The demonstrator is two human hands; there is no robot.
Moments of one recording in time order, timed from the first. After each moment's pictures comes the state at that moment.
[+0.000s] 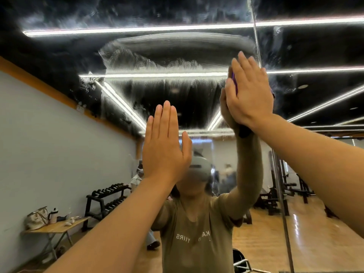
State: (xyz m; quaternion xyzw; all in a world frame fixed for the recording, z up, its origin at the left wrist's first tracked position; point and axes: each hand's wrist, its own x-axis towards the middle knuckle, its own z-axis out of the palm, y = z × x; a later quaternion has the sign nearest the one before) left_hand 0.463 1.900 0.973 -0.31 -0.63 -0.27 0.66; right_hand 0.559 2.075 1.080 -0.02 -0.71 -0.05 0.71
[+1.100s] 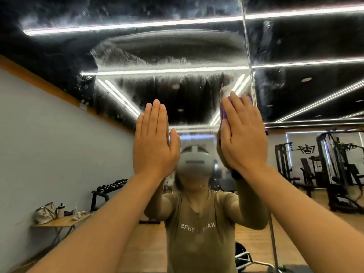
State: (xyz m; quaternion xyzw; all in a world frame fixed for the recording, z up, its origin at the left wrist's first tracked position) left_hand 0.462 1.899 0.973 -0.30 -0.62 -0.27 0.67; right_hand 0.554 2.078 0.982 0.02 -0.67 -0.02 0.74
